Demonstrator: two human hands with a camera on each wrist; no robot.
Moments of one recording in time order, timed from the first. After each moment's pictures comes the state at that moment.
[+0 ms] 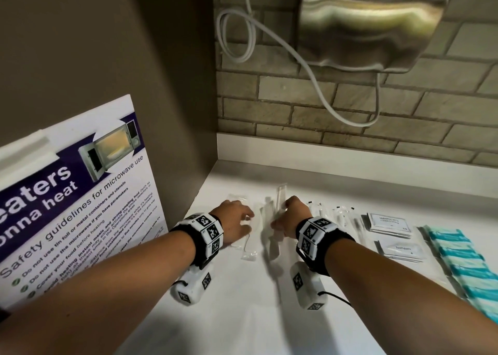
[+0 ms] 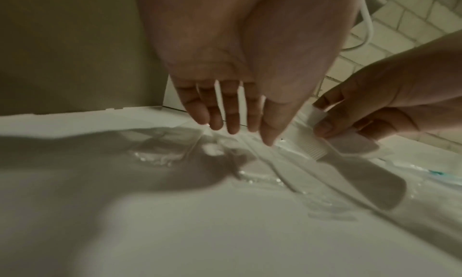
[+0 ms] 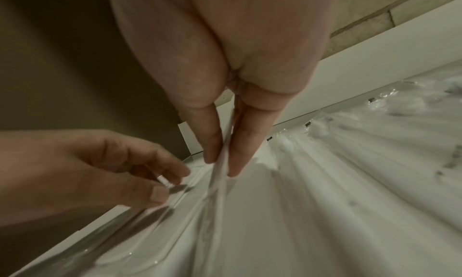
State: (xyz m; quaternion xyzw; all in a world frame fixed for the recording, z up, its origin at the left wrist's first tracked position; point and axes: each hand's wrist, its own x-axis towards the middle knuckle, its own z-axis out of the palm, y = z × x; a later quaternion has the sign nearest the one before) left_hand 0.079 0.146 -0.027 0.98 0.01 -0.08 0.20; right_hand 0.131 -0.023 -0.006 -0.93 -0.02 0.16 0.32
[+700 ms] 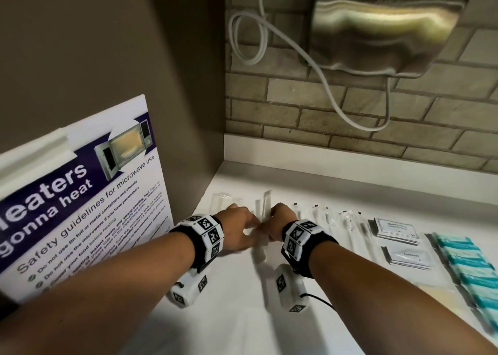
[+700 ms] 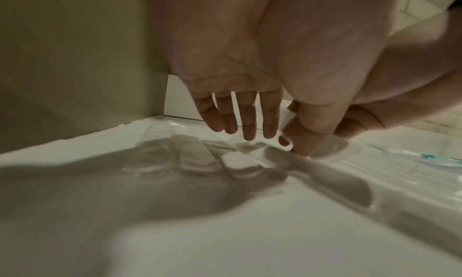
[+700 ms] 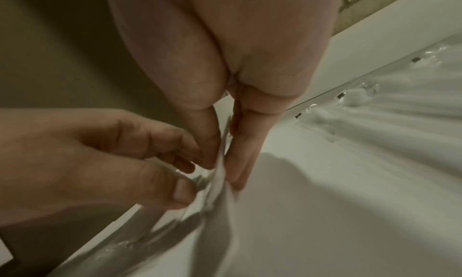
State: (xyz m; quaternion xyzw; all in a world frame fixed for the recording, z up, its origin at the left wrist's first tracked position) left_hand 0.059 0.148 -0.015 0.97 -0.05 -0.11 0.20; right_hand 0.125 0.017 -0.020 -0.91 -0.04 0.23 0.33
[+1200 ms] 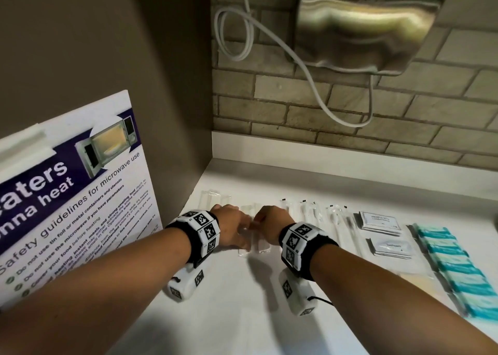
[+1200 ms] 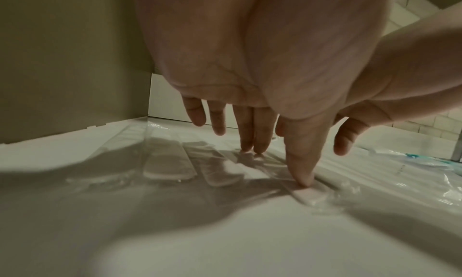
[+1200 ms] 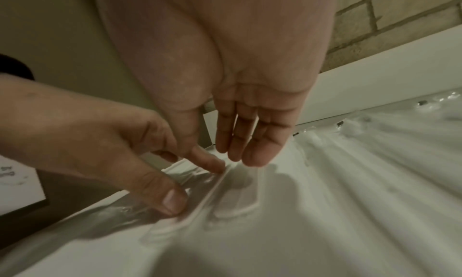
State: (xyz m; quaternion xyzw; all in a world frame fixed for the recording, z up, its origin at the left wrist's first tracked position) left_hand 0.069 0.137 -0.011 0.98 -0.07 -0.17 0.08; right_hand 0.104 -0.006 -0.001 -0.95 -0.17 0.19 0.19
